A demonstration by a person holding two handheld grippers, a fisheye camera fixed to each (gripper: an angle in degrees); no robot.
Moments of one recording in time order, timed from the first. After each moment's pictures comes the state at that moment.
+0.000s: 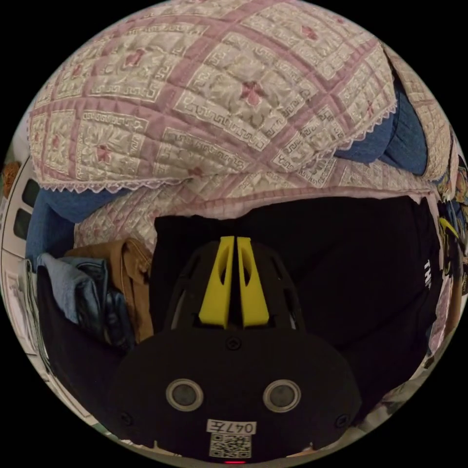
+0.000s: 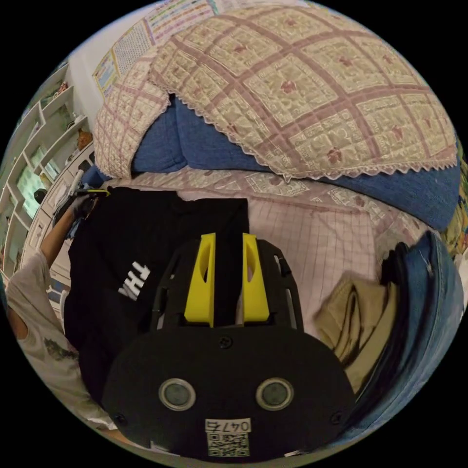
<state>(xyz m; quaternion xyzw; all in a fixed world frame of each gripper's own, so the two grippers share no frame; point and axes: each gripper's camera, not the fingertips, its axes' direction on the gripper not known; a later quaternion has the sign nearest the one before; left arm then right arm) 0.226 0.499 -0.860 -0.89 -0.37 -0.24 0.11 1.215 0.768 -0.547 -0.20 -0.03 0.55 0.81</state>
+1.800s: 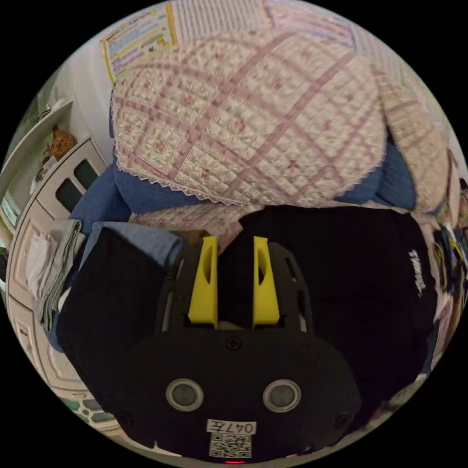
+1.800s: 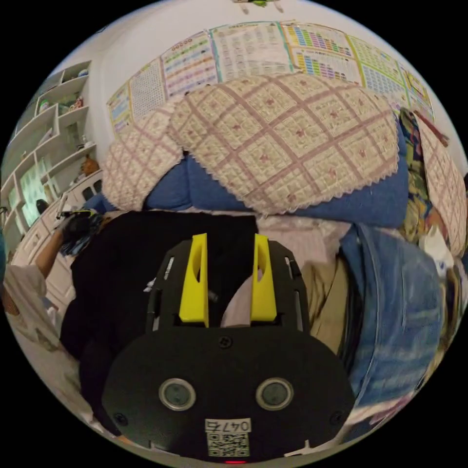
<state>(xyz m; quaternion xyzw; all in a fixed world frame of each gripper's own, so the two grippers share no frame) 0.226 0.121 -0.628 -0.85 -0.46 -0.18 0.20 1.112 0.773 -0.787 -0.10 0.10 0.55 0.82</state>
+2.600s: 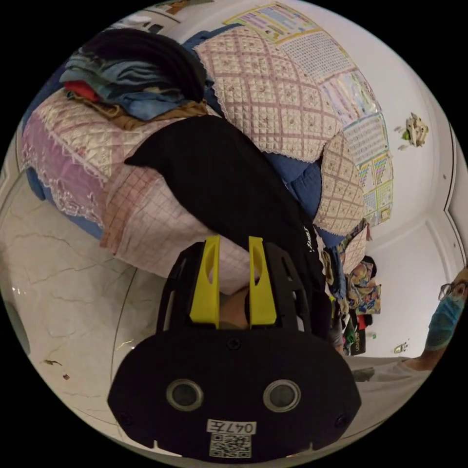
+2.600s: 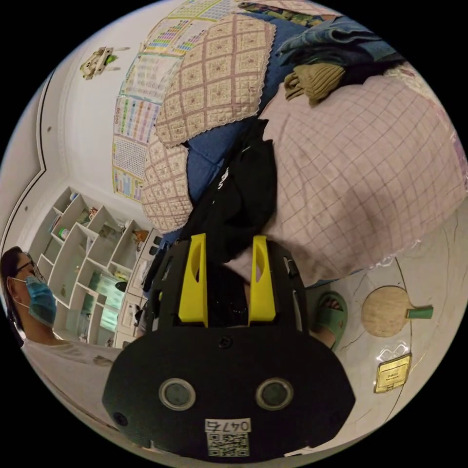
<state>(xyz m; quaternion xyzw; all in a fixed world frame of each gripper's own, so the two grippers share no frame) 0.616 -0.446 -0.594 -0.59 -0.58 -0.48 0.28 0.767 0.825 -1.015 0.06 -0.06 0.80 0.59</state>
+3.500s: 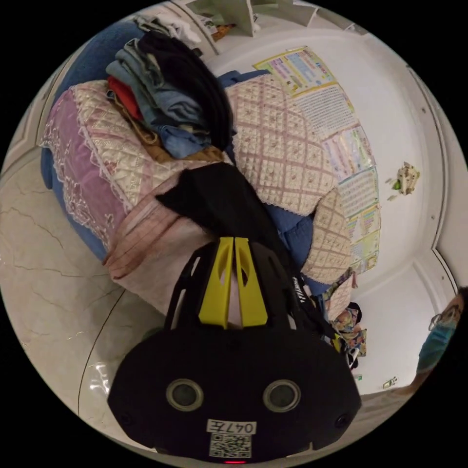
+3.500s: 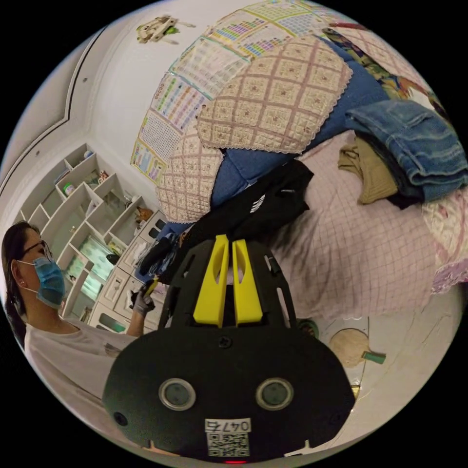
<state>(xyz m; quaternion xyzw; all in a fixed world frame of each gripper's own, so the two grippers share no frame) 0.700 -0.775 -0.490 -0.49 -0.66 -0.44 0.37 0.728 0.722 -1.192 0.04 -0.04 0.72 0.69</state>
